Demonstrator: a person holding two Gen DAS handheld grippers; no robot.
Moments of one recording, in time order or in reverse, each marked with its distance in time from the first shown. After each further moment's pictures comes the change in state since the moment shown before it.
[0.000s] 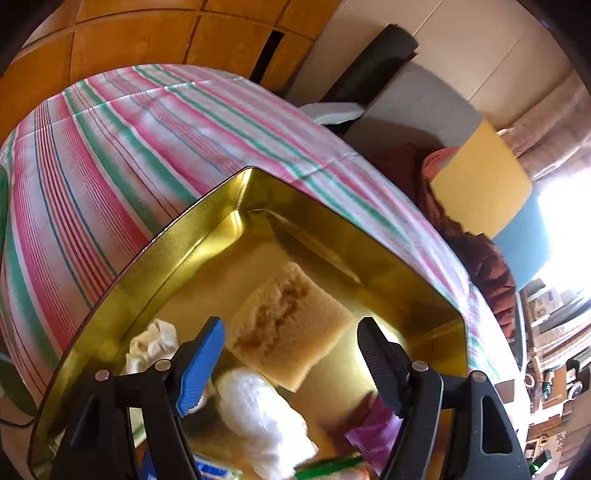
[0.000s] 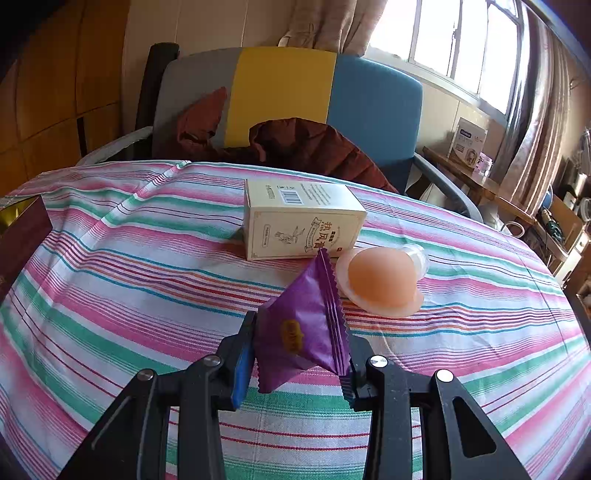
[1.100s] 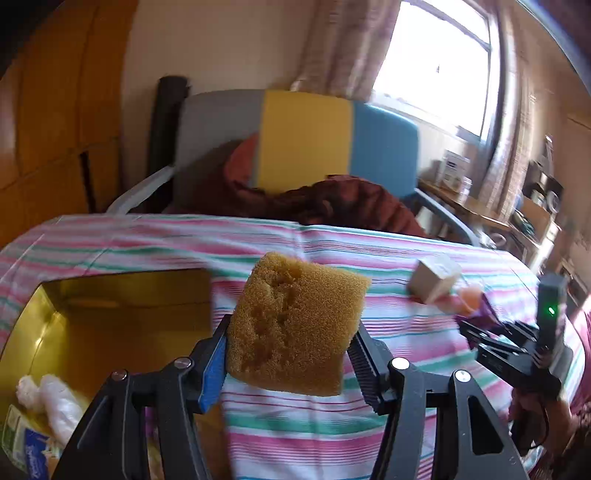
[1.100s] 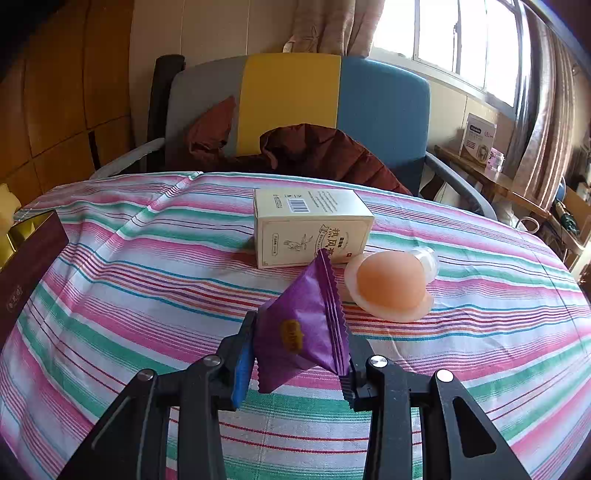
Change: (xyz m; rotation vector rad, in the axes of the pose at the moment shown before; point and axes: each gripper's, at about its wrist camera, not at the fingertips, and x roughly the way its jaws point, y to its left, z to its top) left arm -0.044 -0.200 -0.127 0.657 -0.178 -0.204; right arm -0.004 -0.006 0.002 0.031 -0.024 0.081
